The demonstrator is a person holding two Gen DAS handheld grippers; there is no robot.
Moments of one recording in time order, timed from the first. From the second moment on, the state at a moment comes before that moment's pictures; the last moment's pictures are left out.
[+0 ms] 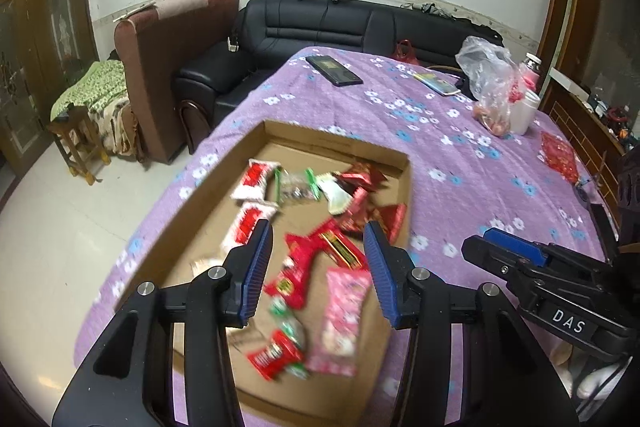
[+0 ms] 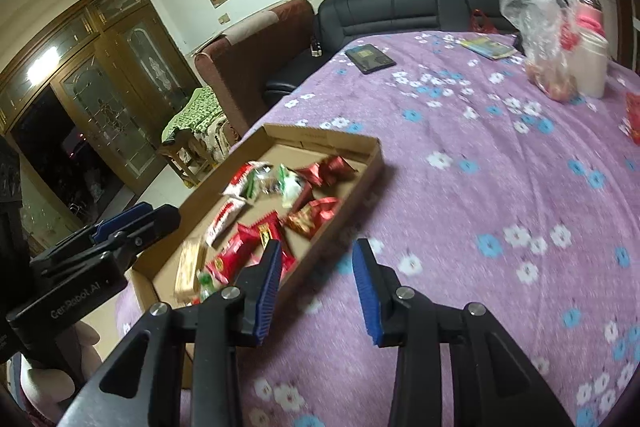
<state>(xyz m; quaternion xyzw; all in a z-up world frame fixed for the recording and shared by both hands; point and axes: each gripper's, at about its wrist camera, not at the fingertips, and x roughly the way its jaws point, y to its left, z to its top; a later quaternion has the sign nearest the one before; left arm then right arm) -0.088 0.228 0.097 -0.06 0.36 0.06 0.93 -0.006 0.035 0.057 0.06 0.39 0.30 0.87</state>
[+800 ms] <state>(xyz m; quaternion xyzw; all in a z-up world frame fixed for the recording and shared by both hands) -0.191 0.289 0.060 -0.19 0.36 0.14 0.90 -0.040 0.070 0.021 0.06 0.46 0.34 0.82</state>
